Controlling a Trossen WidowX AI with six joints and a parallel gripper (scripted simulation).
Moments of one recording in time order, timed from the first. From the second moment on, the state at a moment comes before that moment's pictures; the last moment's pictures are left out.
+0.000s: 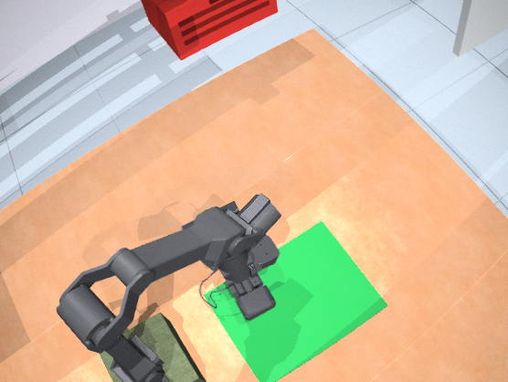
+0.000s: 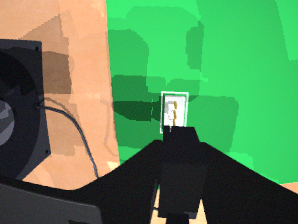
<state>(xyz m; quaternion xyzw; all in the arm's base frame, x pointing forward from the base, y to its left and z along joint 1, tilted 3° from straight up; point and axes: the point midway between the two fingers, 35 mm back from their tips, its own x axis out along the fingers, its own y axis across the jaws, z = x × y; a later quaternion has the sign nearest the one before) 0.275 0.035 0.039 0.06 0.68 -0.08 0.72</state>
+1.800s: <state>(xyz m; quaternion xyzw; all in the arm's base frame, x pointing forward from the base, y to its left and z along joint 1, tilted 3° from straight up) 0.283 0.034 0.018 0.06 0.68 -0.08 0.72</state>
